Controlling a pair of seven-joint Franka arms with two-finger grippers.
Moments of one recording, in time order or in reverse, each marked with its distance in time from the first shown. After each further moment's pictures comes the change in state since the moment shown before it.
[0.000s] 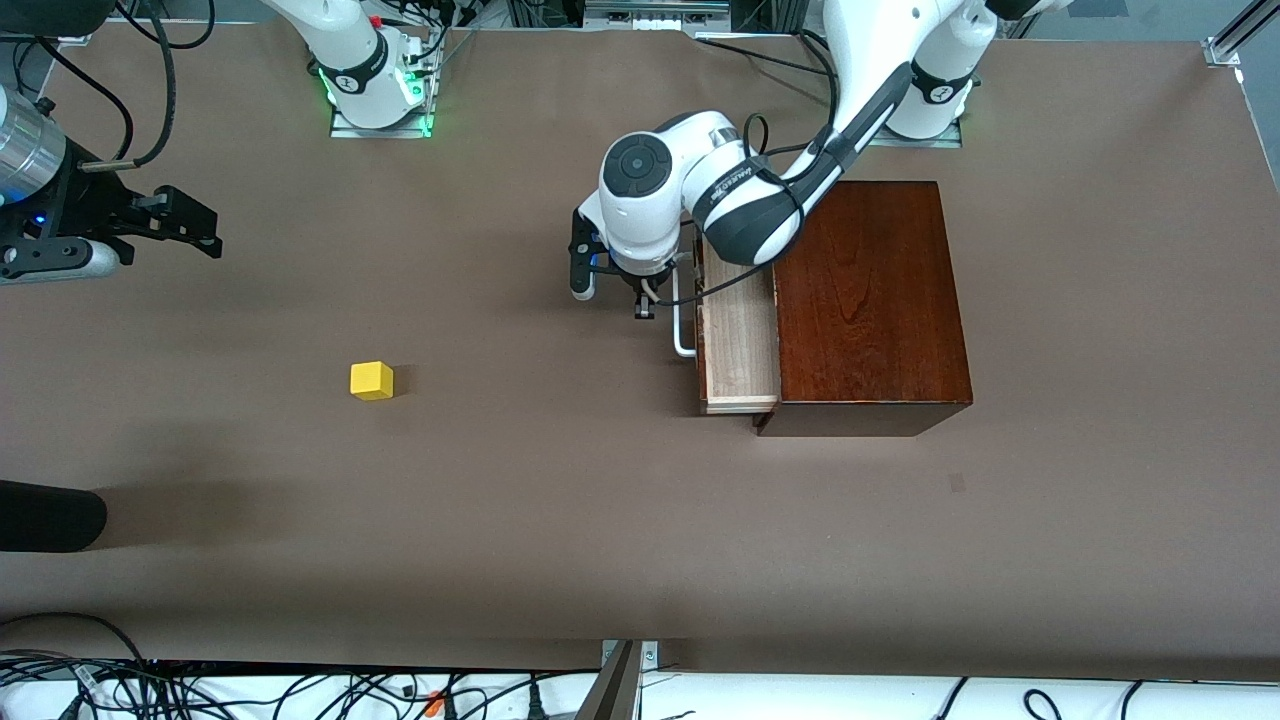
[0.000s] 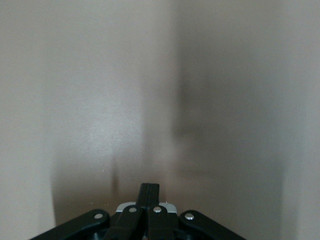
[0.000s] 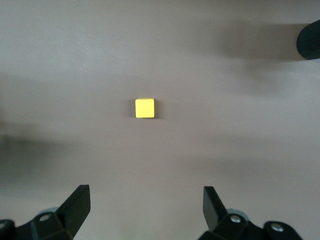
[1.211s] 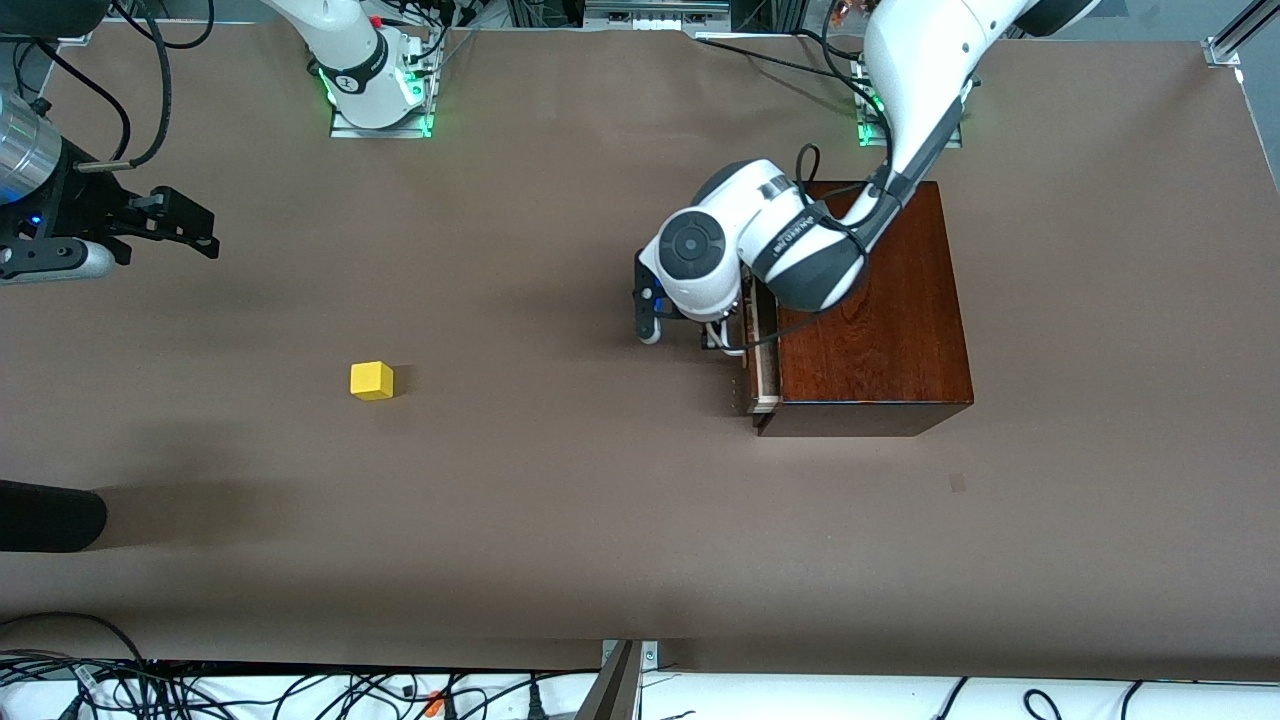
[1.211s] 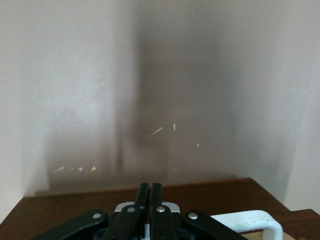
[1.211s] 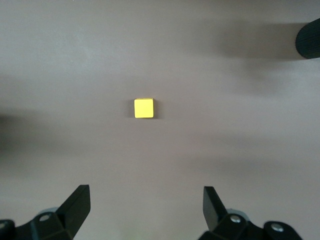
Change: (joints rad) left arm 0.138 0.010 0.002 0.022 -0.005 -0.206 0.074; right arm -0.004 0.000 0.000 0.000 0.000 0.000 0.000
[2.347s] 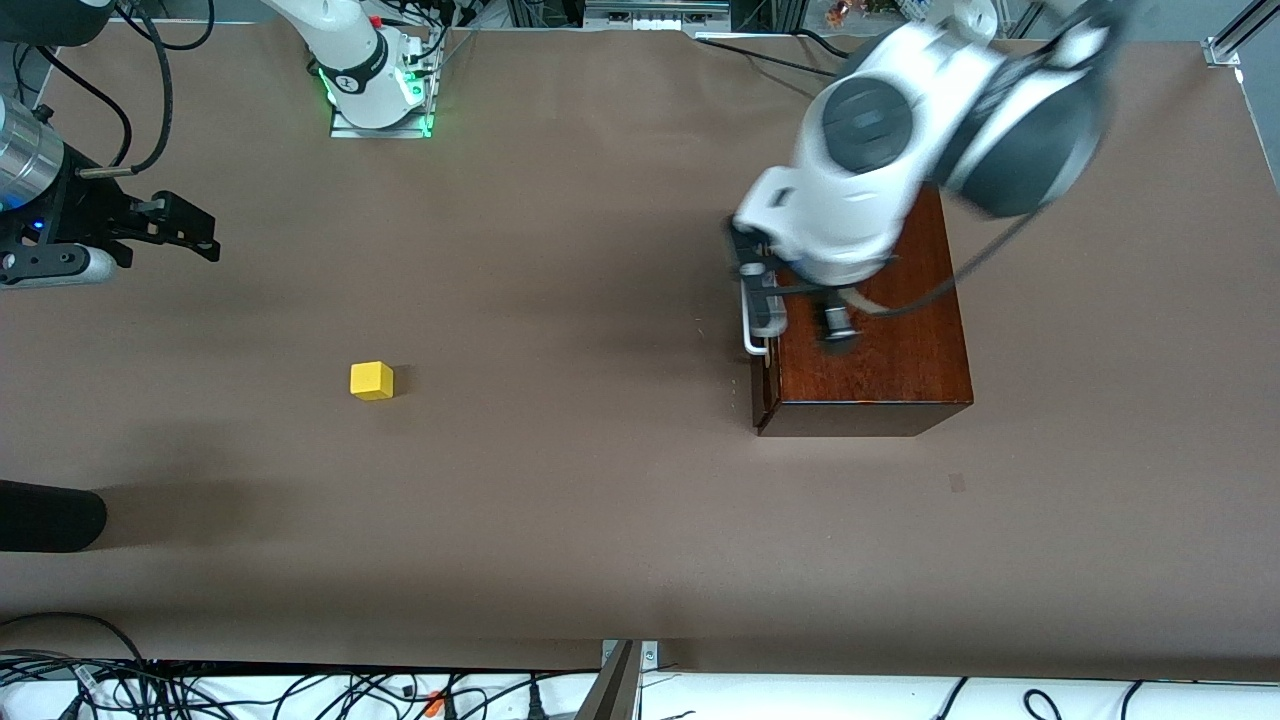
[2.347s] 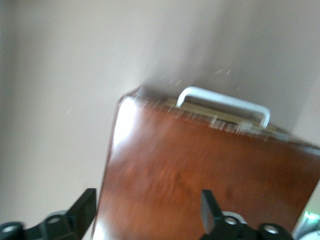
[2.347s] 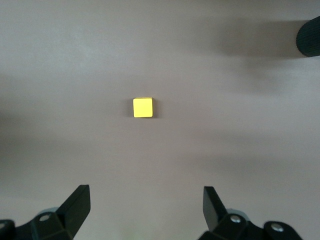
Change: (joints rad) left arm 0.173 -0.271 0.024 0.228 0.006 -0.309 -0.011; right arm -0.004 0.009 0.000 0.000 0.001 0.000 0.000
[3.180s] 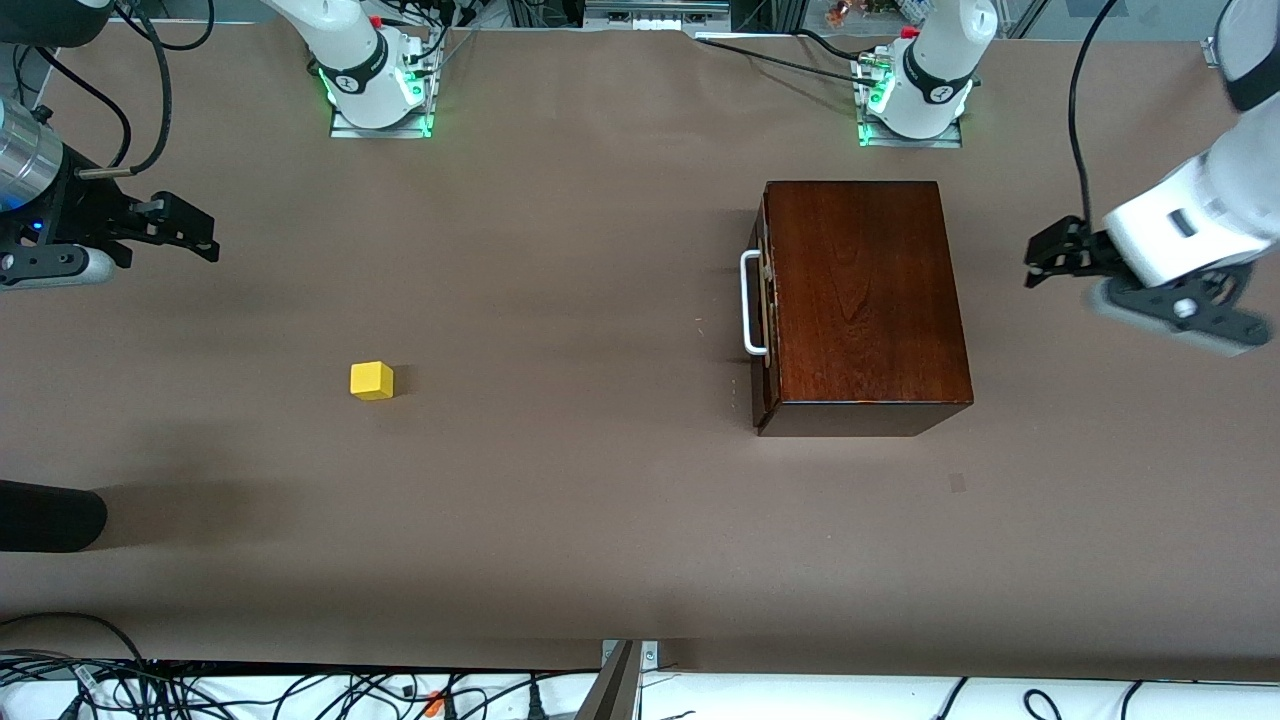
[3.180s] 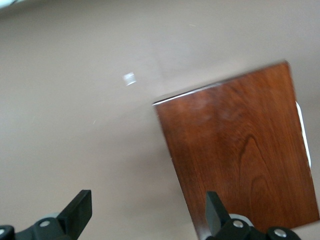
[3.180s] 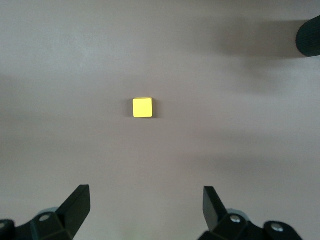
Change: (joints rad) left arm 0.103 -0.275 0.366 -0.214 -0.237 0.016 -0.602; right arm -0.001 0.001 0.000 0.001 0.000 0.000 0.000
